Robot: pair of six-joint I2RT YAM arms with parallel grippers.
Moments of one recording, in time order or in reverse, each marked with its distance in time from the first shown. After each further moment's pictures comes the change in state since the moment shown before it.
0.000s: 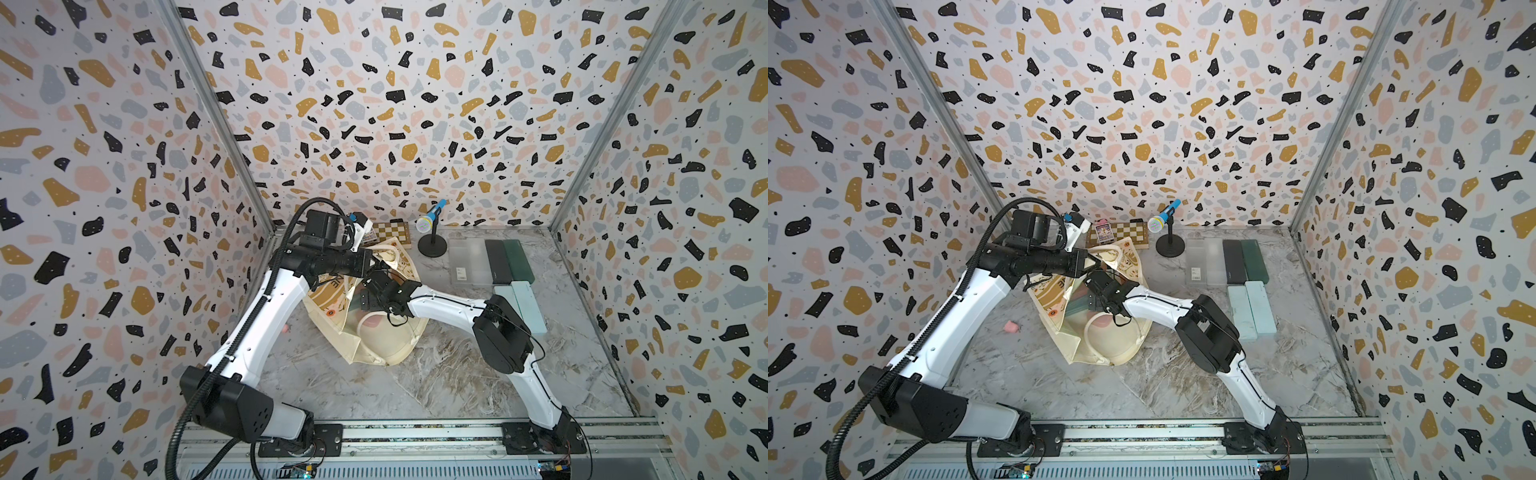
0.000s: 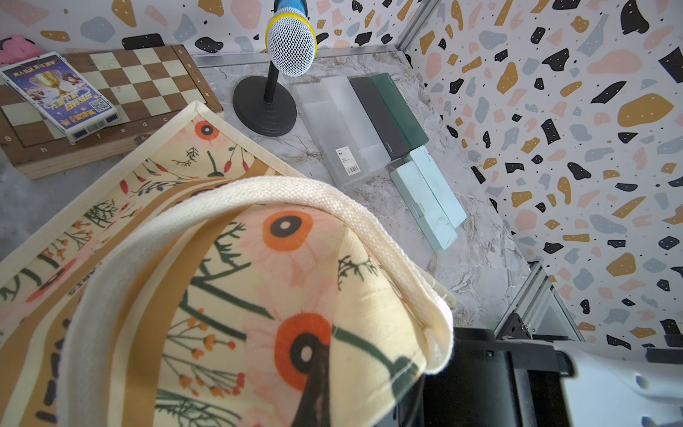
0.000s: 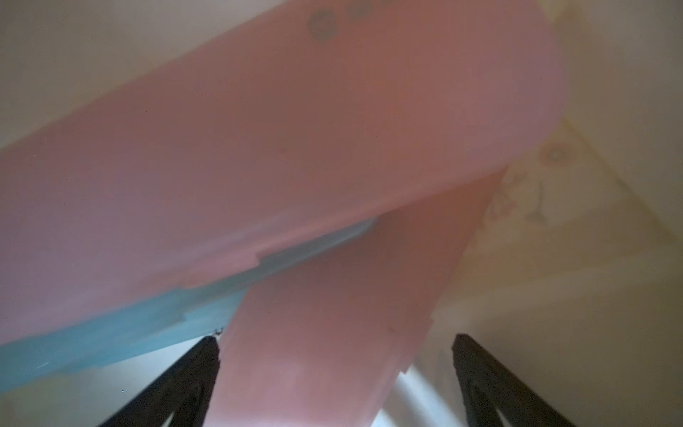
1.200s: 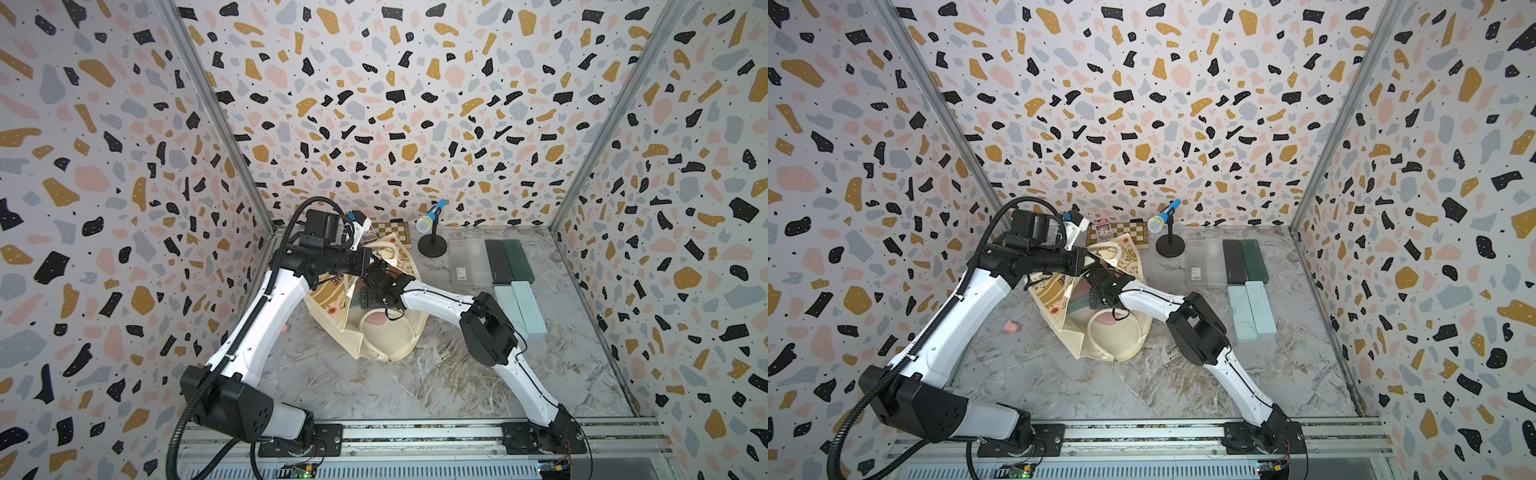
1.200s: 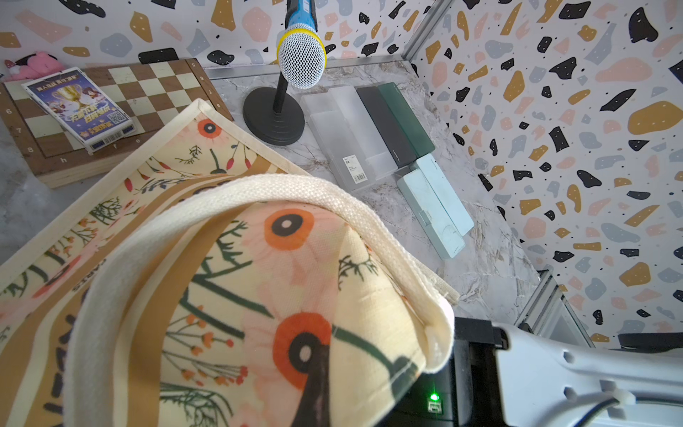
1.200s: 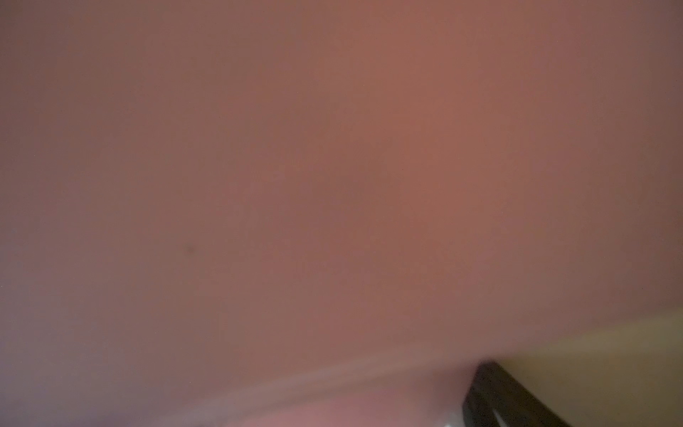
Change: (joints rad) left arm 0.003 -0.001 -0.008 0.031 -0.018 -0.001; right arm -0.035 0.143 0.191 -0.123 -0.050 -0.035
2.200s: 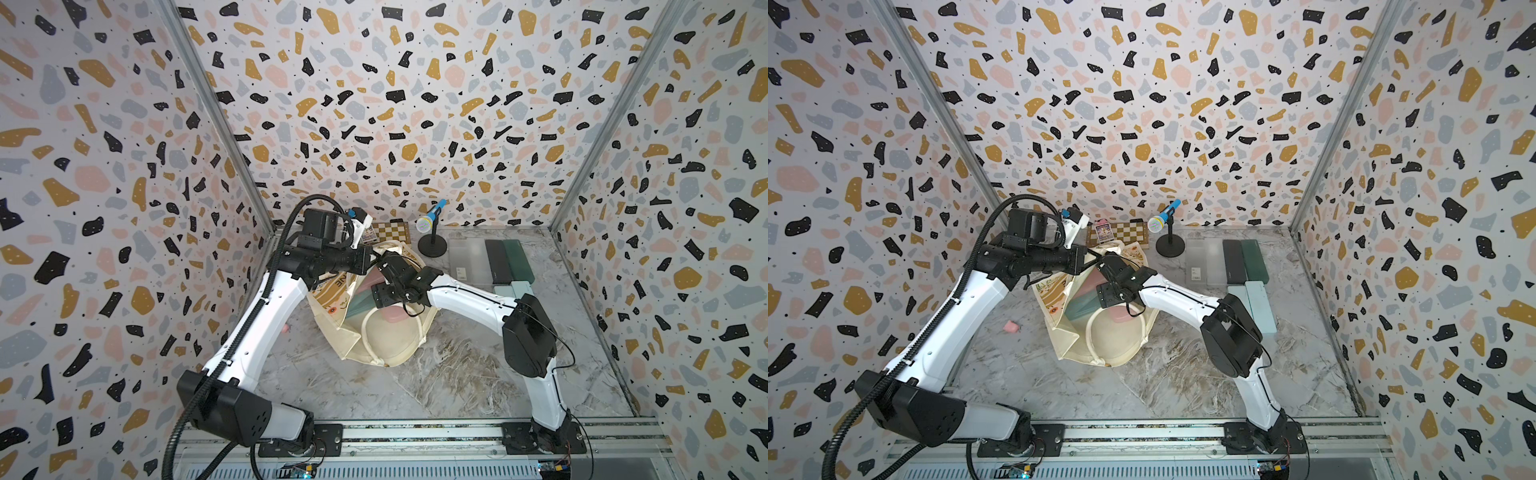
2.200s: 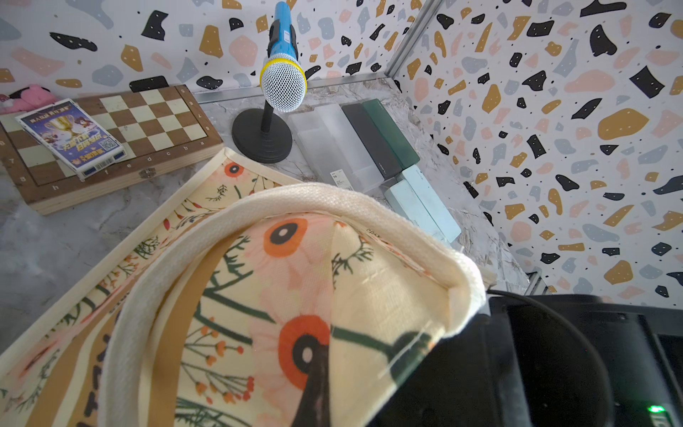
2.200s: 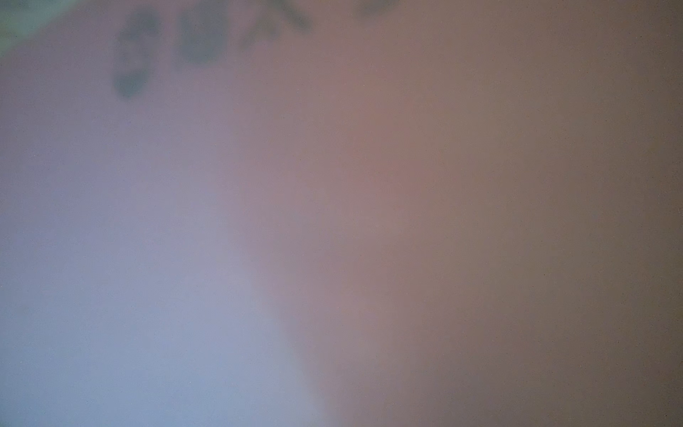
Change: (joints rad) left arm -0.006 -0.020 0.000 0.037 0.021 0.000; right arm -0.018 -0.346 -0.257 0.044 -0.146 -0.259
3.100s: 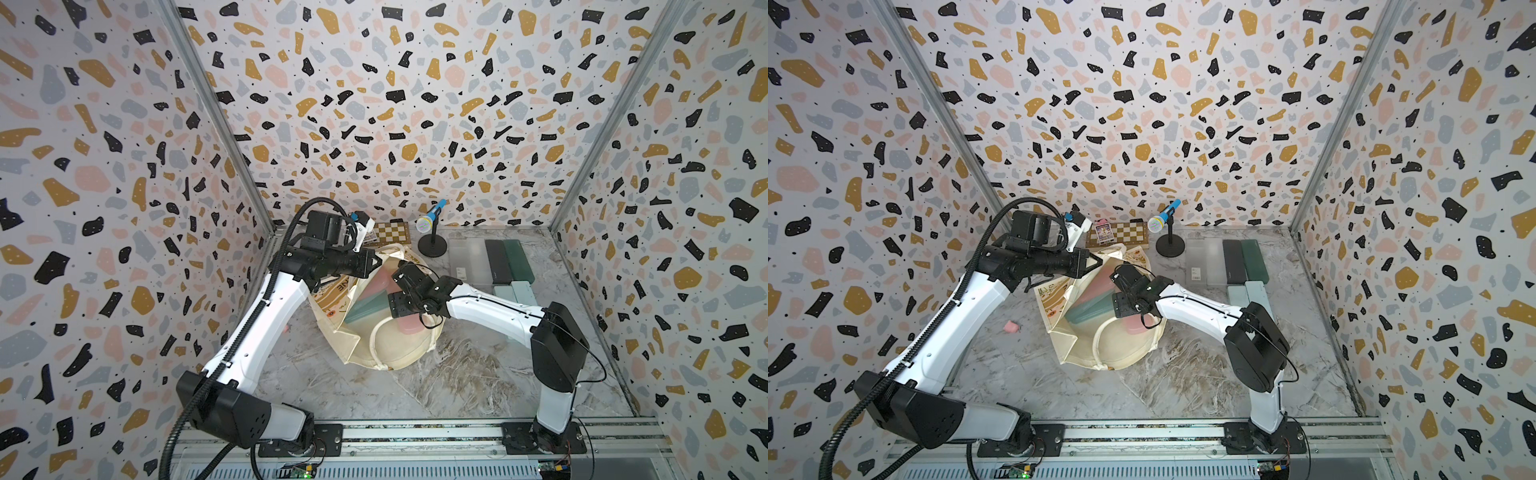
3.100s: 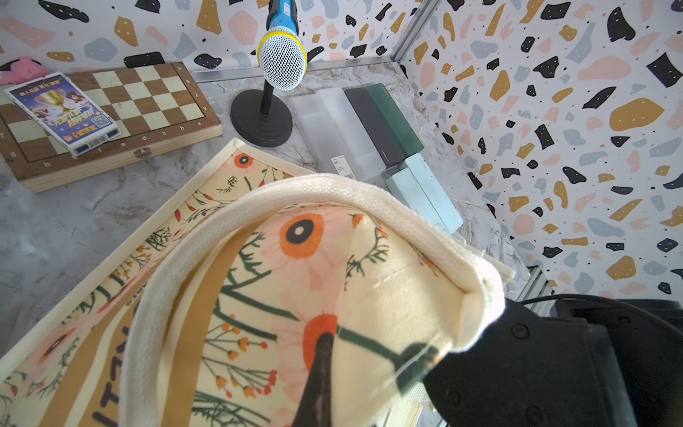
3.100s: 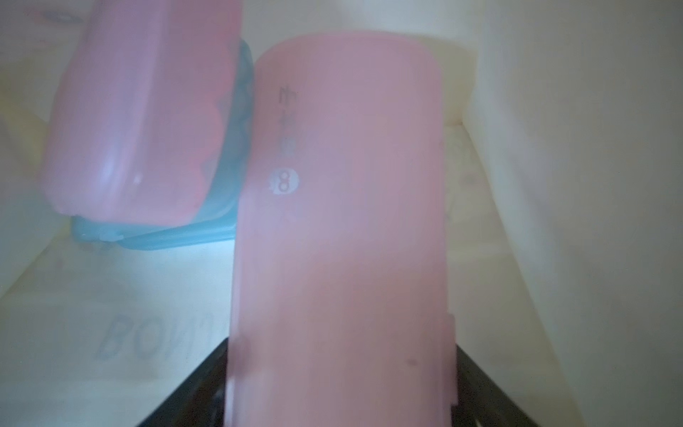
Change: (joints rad) left arm -0.015 -0.003 0.000 -0.040 -0.051 -0.023; right arm 0.006 -0.192 -0.284 0.010 0.071 0.099
